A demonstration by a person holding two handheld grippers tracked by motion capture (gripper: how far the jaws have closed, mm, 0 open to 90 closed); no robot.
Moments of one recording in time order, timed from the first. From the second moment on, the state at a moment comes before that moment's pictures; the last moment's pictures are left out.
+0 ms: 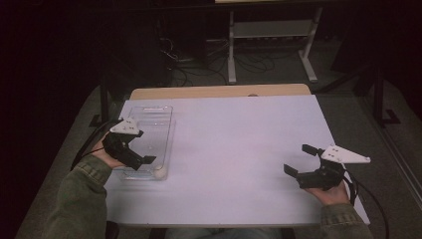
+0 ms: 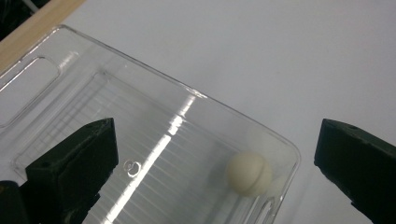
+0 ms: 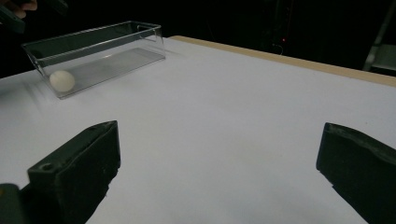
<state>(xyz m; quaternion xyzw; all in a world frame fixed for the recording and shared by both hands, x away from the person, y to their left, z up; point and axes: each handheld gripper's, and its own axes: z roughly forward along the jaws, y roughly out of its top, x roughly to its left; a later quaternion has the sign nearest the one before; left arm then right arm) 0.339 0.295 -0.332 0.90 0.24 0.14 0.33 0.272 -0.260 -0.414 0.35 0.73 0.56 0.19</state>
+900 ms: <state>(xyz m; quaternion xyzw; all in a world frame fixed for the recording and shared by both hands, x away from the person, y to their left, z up) 0.310 0.318 -0.347 0.83 0.29 0.18 0.44 0.272 -0.259 -0.414 0.35 0.73 0.56 0.19</state>
